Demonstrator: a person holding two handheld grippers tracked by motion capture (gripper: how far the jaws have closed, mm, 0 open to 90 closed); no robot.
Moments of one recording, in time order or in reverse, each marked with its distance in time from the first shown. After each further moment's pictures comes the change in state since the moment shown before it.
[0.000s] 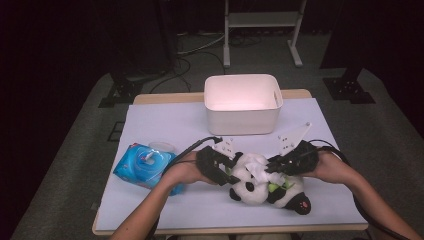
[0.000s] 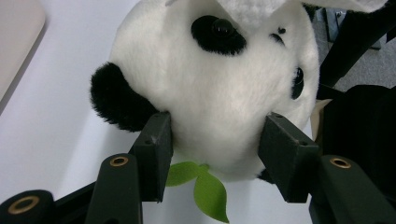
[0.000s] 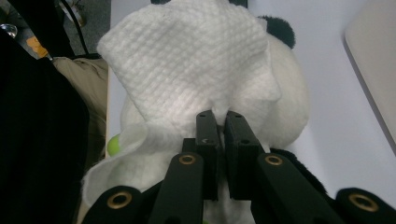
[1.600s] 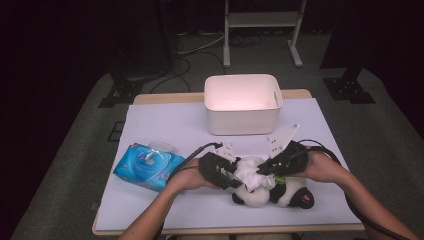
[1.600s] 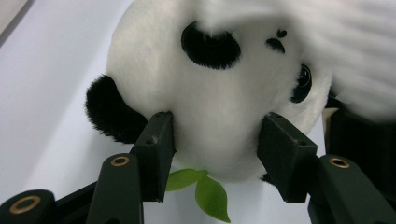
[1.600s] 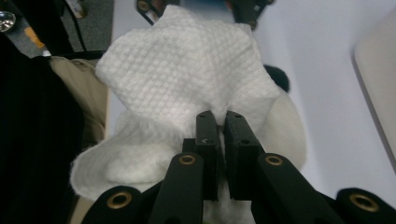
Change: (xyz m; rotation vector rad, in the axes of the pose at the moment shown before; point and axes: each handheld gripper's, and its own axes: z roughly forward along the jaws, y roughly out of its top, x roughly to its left) left arm 0.002 -0.015 0.025 -0.022 0.001 -0.079; right arm 0.009 0.022 0.013 0.020 0.013 -0.052
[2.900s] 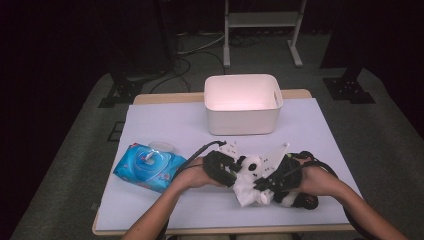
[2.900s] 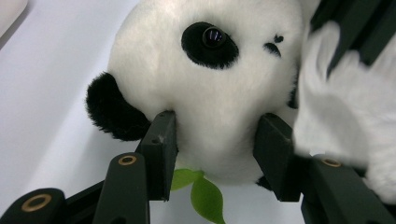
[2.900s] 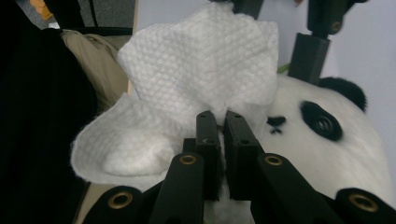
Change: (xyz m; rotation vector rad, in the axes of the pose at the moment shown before) left arm 0.004 0.005 0.007 -0.042 -0.027 -0.019; right arm 0.027 0.000 0.026 0.074 0.017 -0.071
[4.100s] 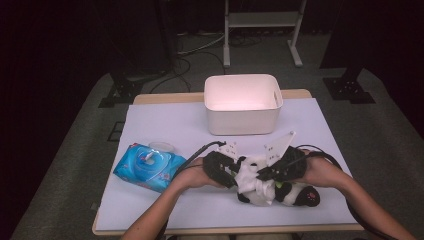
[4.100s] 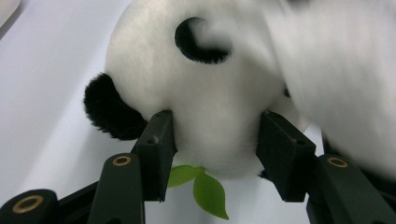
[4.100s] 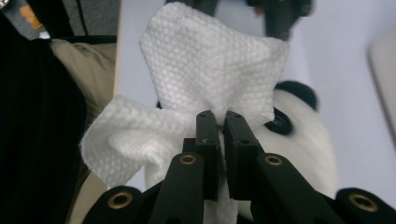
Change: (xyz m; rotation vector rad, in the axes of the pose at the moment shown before) left arm 0.002 -0.003 0.001 0.006 -0.009 0.013; right arm -0.019 -0.003 -0.025 -0.027 -0.045 0.047
